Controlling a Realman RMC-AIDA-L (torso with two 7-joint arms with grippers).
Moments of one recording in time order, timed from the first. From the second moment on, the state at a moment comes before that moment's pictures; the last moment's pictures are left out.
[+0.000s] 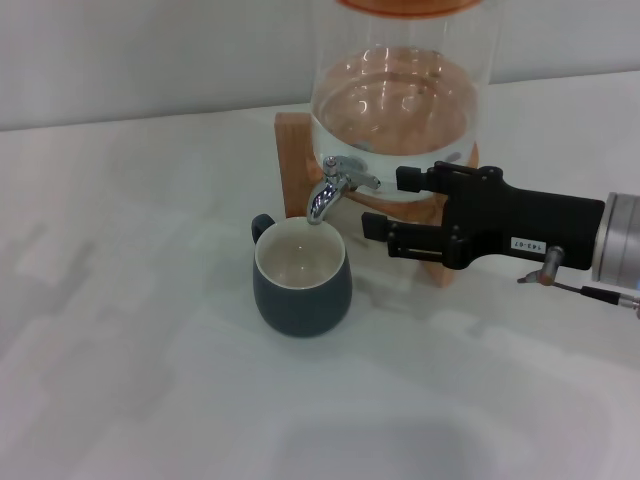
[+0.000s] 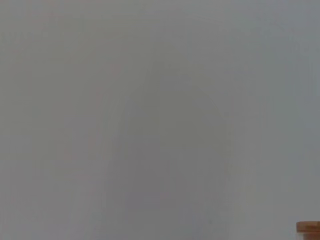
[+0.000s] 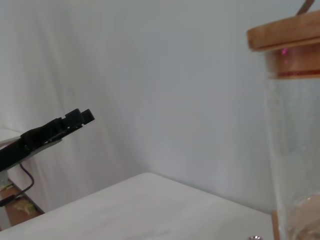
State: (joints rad) left arm -0.33 -2.08 0.64 0.42 -1.95 -1.62 2.20; right arm 0.00 2.01 -1.55 -1.41 1.77 1.02 -1.47
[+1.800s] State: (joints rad) left arm -0.29 -2.08 0.64 0.42 -1.97 -1.64 2.20; right arm 0.02 2.01 -1.43 -1.38 1.80 1.29 -1.48
